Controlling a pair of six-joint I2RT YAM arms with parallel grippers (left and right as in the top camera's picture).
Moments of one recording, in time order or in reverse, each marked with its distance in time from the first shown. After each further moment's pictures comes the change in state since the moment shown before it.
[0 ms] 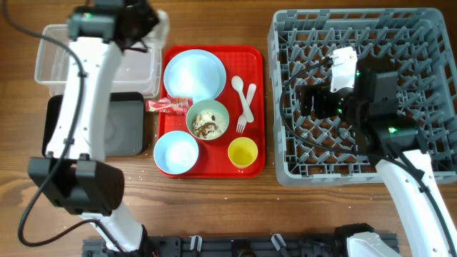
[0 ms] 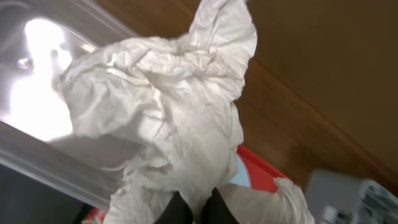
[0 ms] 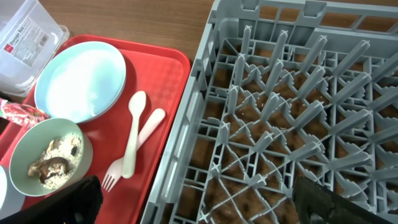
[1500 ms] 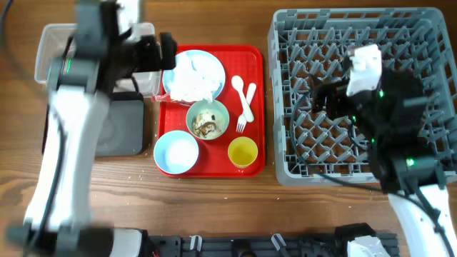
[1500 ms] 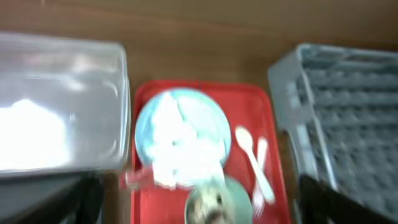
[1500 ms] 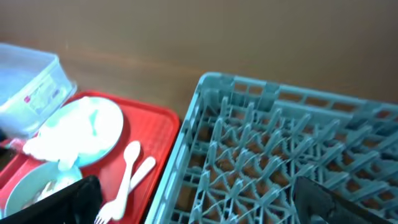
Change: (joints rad) left arm -0.055 -0.307 -0.246 -0.053 0.217 0.489; right arm 0.000 -0.164 -0.010 0.099 0.043 -0.043
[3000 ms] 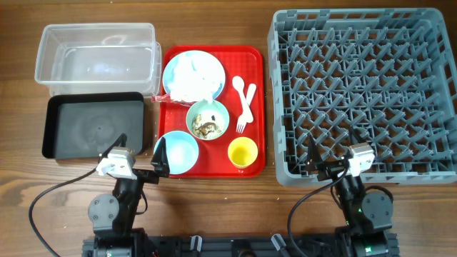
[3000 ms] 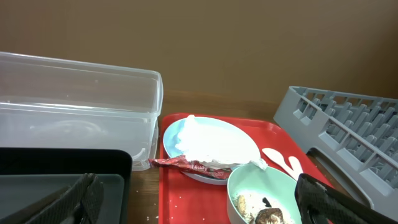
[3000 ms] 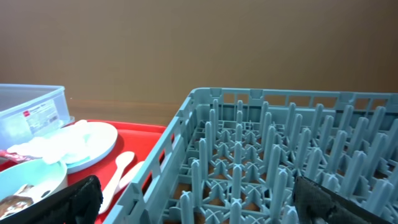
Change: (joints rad) left arm 0.185 -1.570 -1.709 0.976 0.081 -0.003; right arm 0.003 -1.017 -1.037 0.495 0.064 0.102
